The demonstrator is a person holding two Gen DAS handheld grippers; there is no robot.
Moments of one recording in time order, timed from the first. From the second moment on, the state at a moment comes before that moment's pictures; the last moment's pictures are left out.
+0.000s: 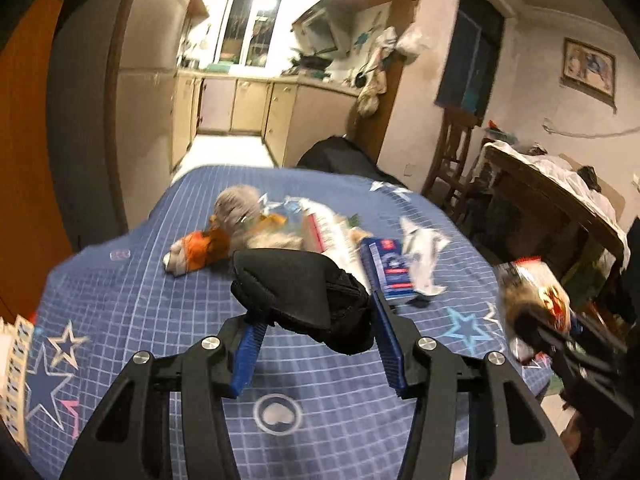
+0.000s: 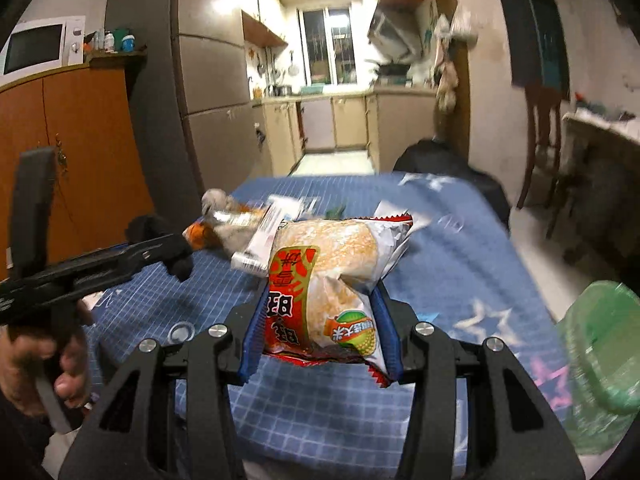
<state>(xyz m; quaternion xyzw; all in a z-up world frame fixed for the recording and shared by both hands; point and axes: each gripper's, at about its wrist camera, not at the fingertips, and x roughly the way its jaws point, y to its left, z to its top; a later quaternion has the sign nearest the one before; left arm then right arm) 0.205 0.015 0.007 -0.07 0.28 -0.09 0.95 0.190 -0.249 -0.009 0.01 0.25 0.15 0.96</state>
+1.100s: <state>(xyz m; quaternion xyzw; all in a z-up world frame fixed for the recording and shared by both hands) 0.200 -0.260 0.090 0.02 0.23 -0.27 0.94 0.165 -0.480 0.067 0.04 0.23 -0.06 0.97</state>
